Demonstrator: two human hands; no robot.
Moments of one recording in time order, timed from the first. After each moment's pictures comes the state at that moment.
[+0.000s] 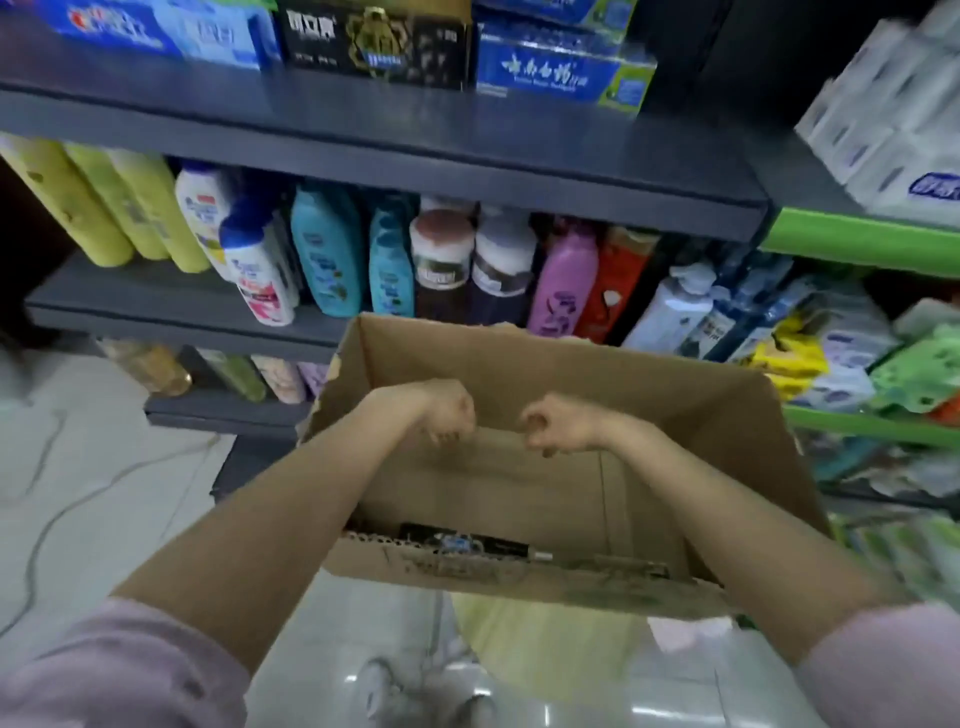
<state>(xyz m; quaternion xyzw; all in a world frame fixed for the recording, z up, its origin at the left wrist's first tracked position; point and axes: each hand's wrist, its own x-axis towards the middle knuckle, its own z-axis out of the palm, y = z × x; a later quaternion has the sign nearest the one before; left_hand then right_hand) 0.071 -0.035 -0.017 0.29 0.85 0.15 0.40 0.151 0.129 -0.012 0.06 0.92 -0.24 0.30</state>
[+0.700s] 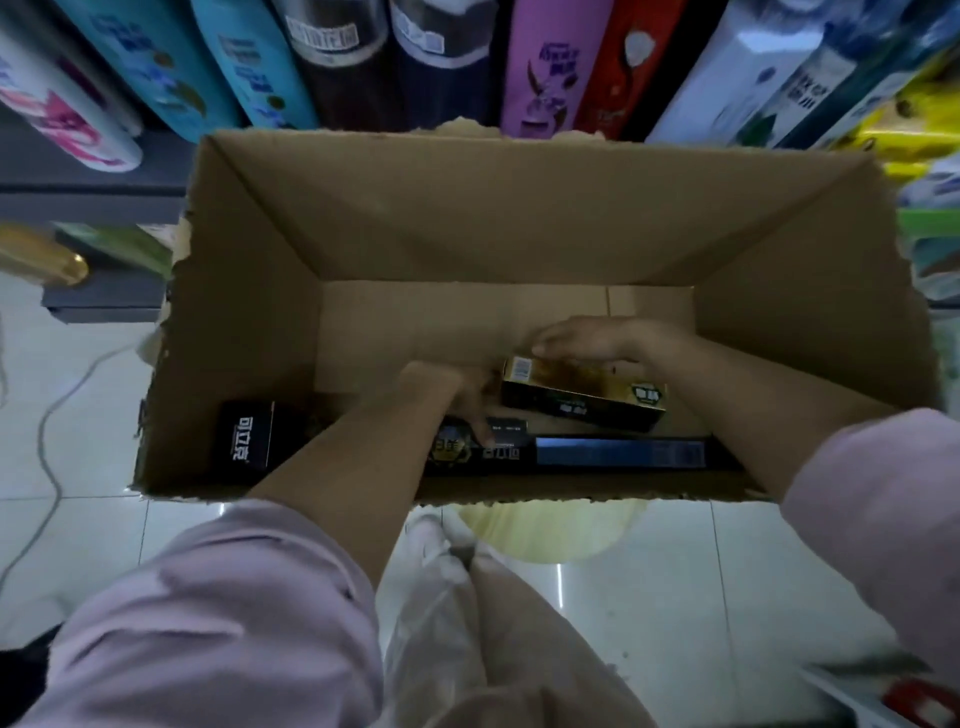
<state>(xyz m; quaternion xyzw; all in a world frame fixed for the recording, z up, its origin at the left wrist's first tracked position) 0.119 0.017 -0.174 0.28 0.77 -0.02 0.57 0.166 0.192 -0.146 0.16 0.80 -0.31 0.48</state>
